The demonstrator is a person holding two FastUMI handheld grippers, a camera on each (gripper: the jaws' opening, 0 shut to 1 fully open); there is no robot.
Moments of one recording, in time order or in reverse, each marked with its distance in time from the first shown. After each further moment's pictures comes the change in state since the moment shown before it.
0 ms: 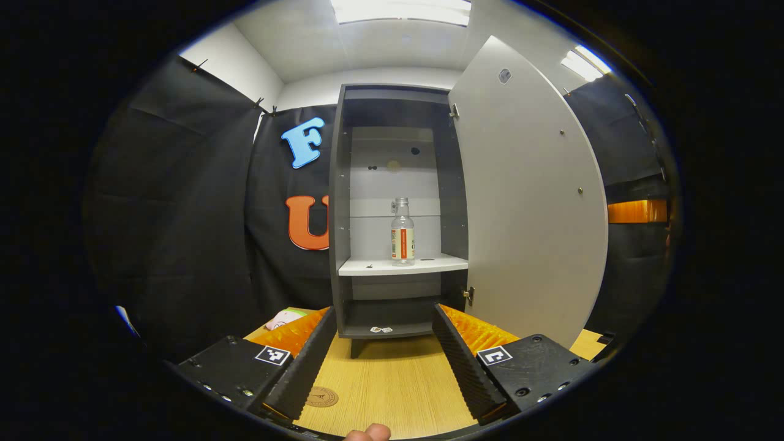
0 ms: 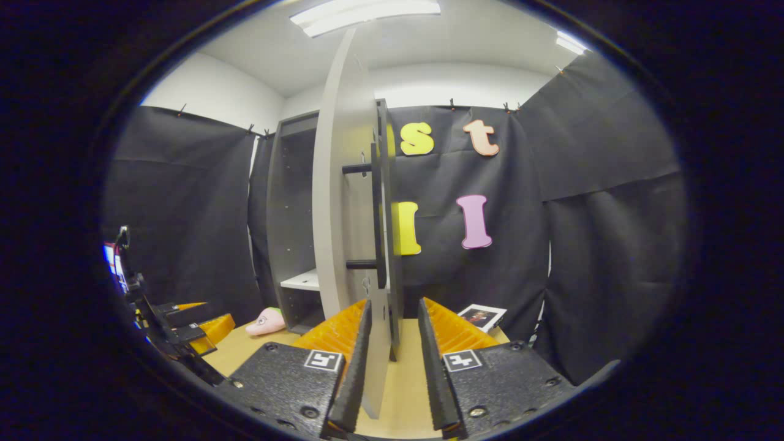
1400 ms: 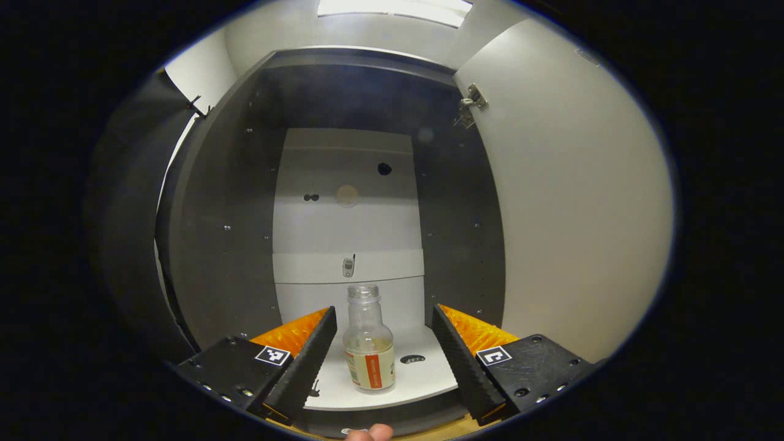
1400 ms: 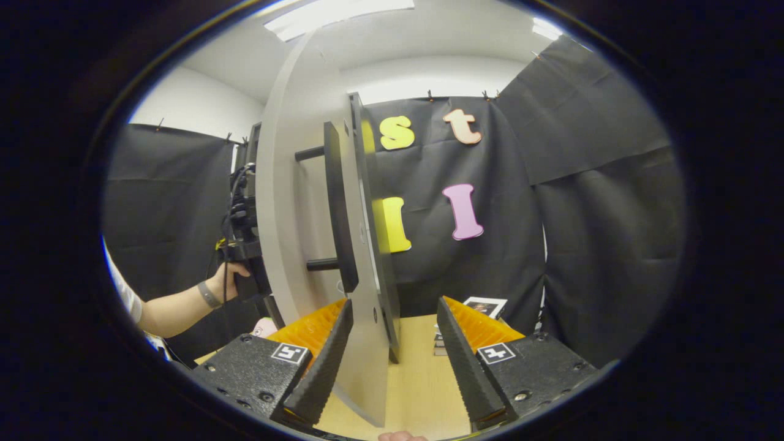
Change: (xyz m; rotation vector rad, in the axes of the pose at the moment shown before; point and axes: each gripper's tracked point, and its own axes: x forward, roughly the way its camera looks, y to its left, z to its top) left arm 0.337 -0.047 0.135 0.034 -0.101 -0.199; right arm 0.032 -0.011 -0.003 0.123 -0.001 -0.027
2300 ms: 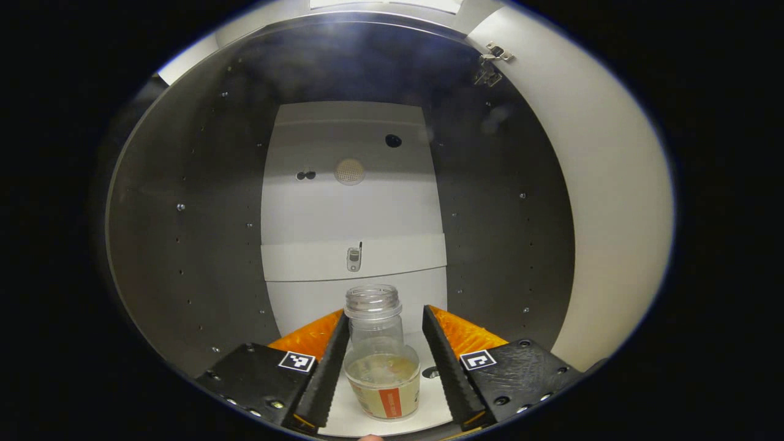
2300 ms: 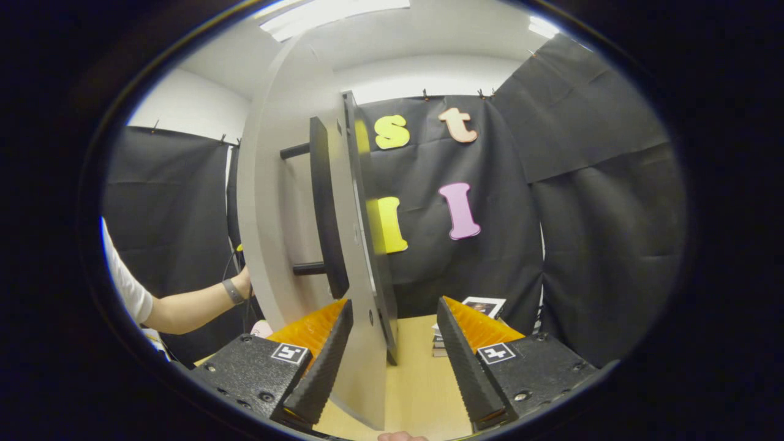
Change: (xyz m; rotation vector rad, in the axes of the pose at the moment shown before) left arm 0.067 0.017 -0.025 0.030 0.040 0.038; right arm 0.010 -0.004 0.000 0.017 0.000 -0.008
